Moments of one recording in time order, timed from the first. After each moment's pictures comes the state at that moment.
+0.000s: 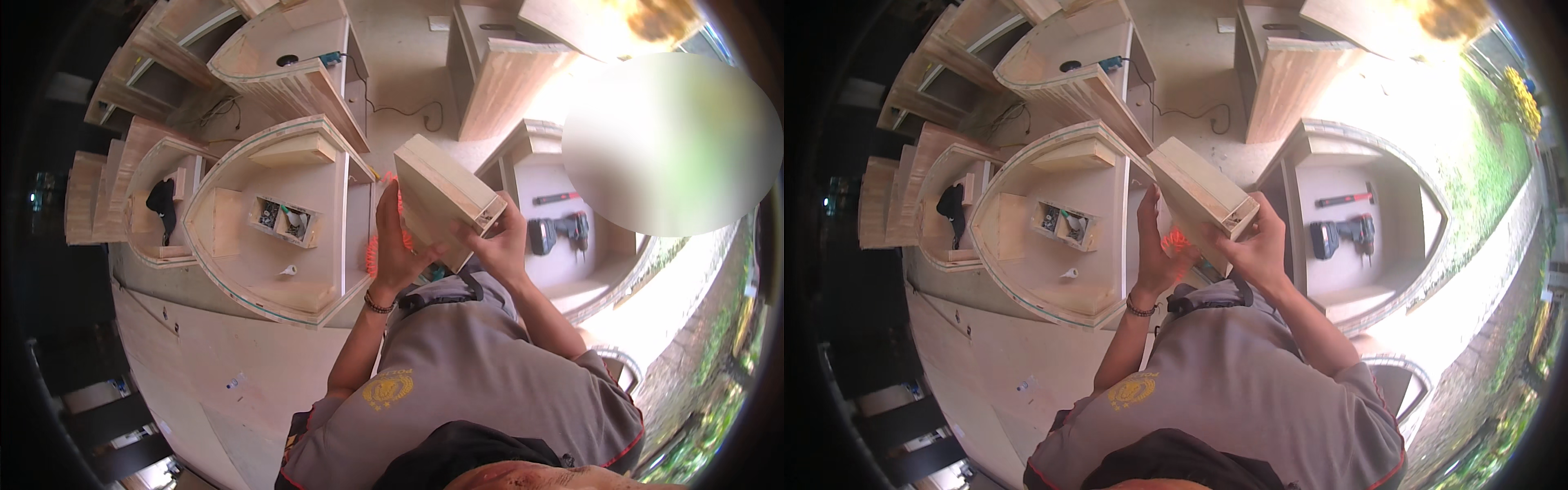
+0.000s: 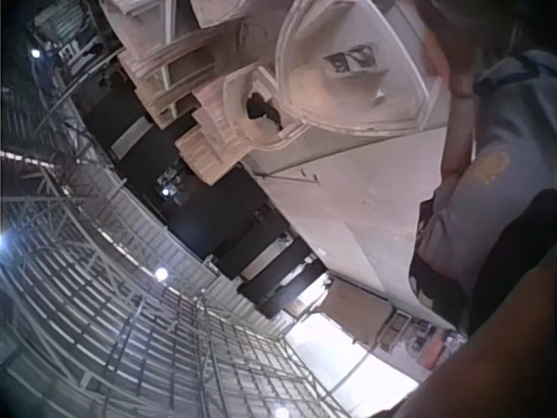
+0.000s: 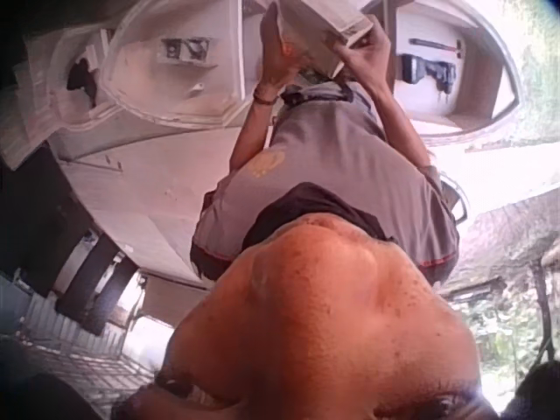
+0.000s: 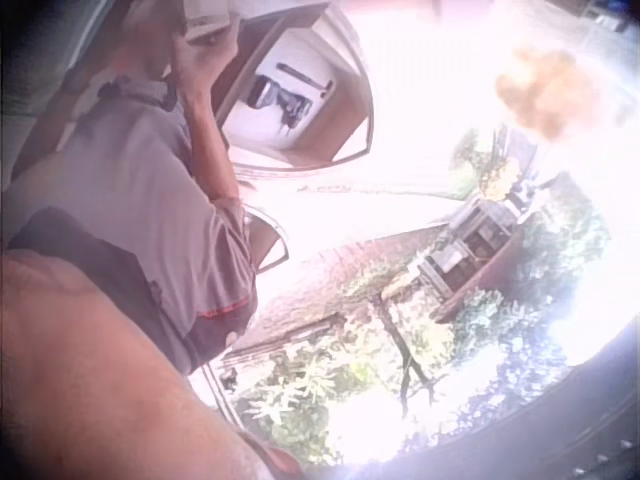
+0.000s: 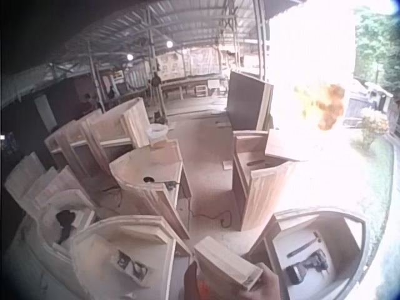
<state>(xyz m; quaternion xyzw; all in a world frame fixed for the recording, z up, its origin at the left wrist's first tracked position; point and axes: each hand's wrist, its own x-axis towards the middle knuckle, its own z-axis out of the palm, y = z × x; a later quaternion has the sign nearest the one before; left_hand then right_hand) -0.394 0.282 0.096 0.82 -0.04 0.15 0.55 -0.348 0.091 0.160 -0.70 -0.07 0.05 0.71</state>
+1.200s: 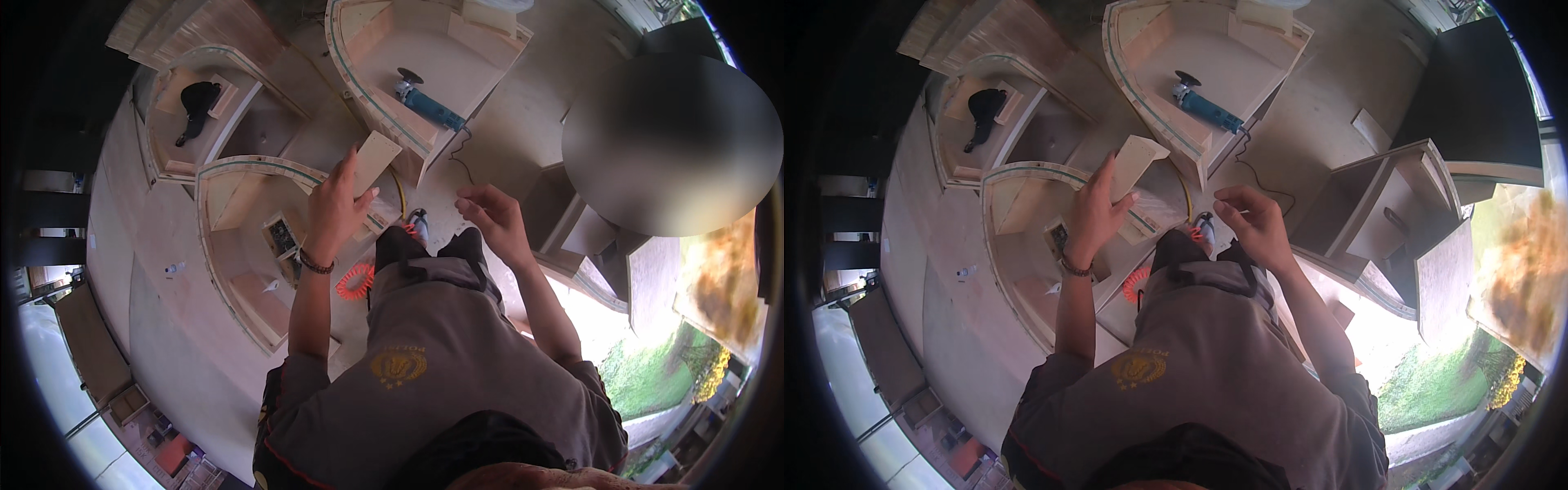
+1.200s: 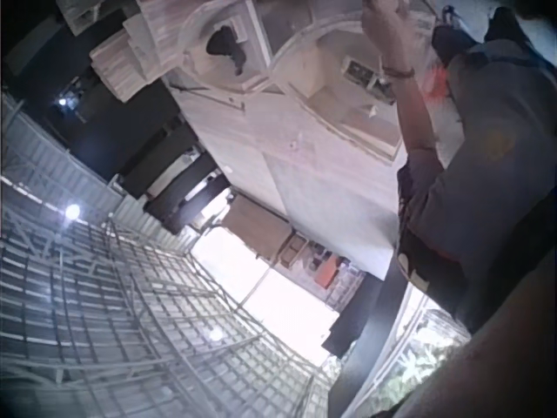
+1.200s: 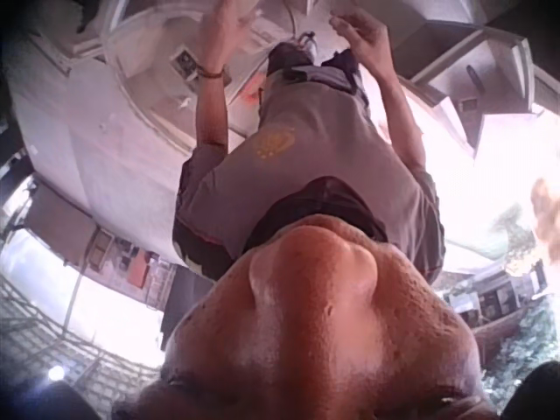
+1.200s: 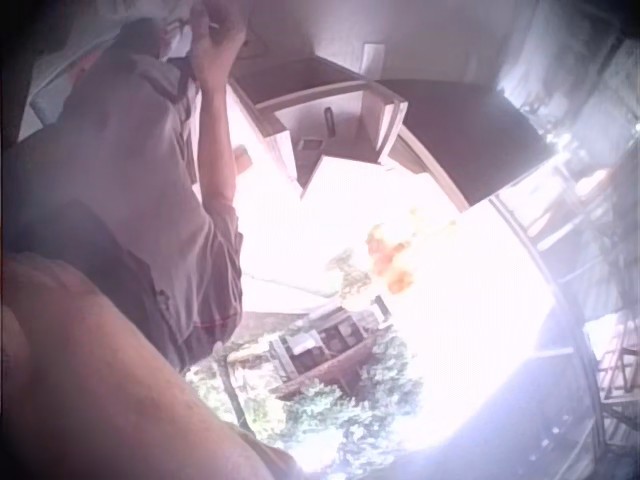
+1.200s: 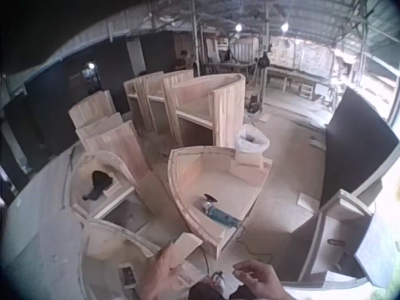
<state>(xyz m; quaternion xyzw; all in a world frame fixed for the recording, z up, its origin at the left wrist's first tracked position) -0.084 0.584 0.167 0.90 0.33 0.15 0.24 0.126 0.376 0.158 -0.66 -0.30 0.42 0.54</state>
